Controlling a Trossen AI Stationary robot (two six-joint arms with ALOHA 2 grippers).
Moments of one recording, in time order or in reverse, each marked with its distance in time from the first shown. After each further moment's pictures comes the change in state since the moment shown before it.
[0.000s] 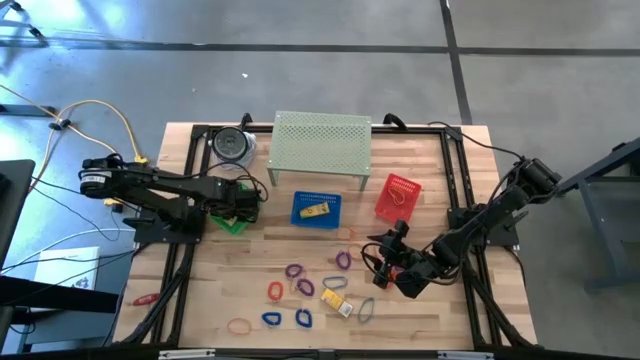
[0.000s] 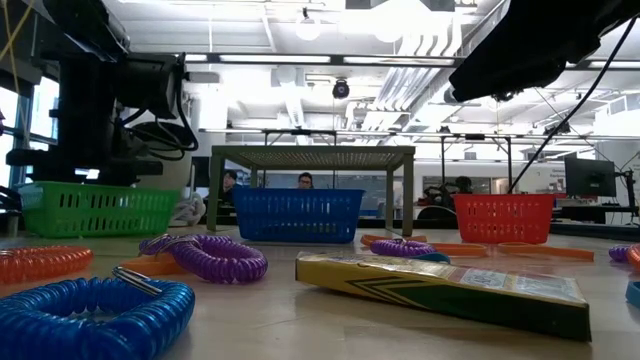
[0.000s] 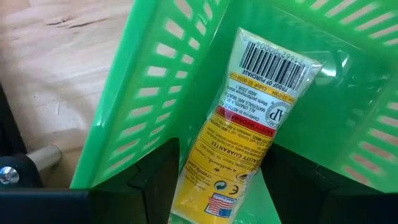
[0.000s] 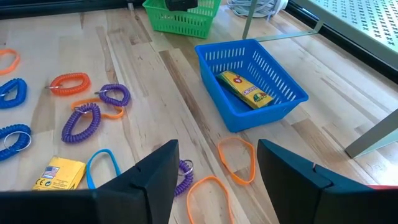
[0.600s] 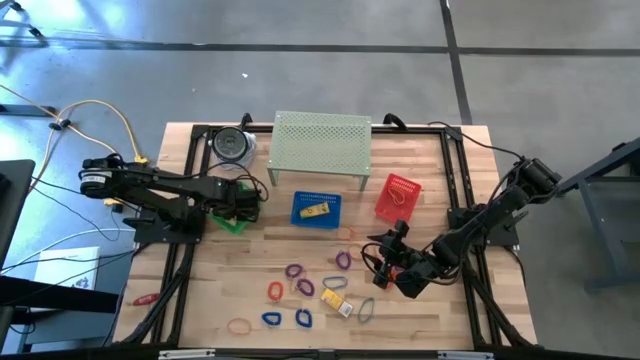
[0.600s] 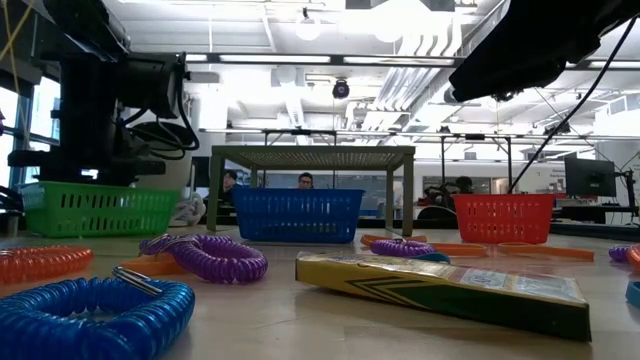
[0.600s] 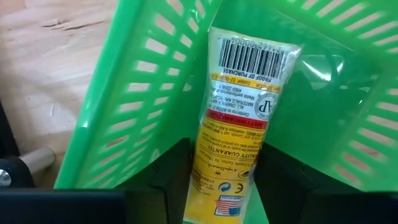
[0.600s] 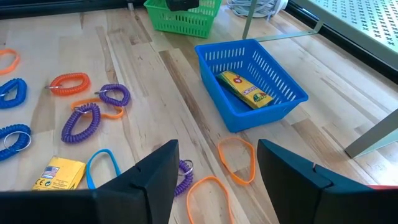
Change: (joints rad) left arm 0.000 0.001 0.000 0.007 -0.001 -0.013; right arm 0.000 0.000 0.000 0.000 0.000 0.000
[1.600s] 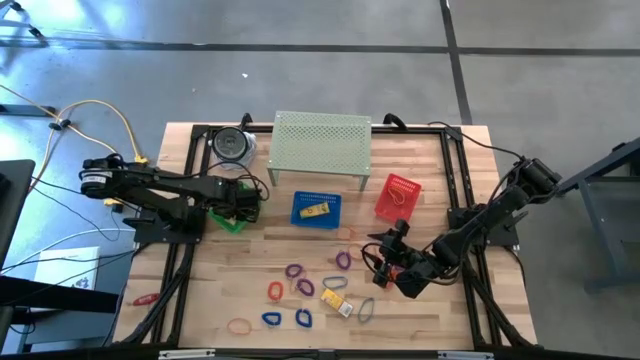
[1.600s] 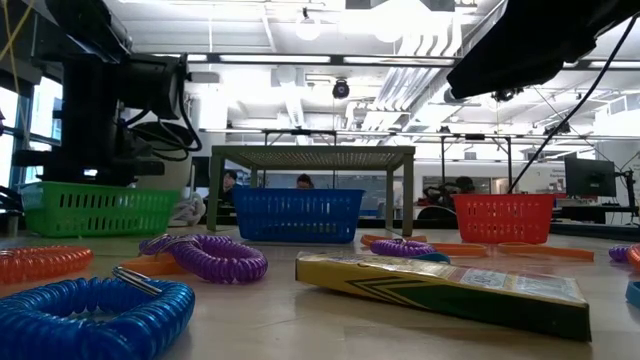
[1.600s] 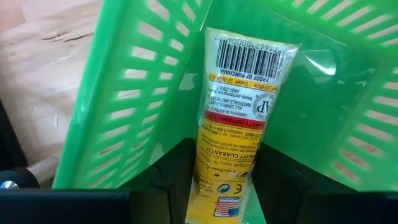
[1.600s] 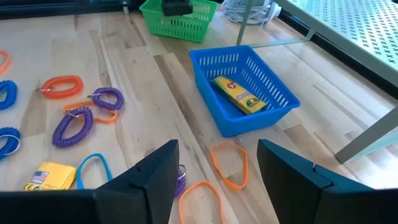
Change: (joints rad) left arm 0.001 0.000 0.003 -0.005 0.024 0.061; right arm 0.000 0.000 0.000 0.000 0.031 -0.019
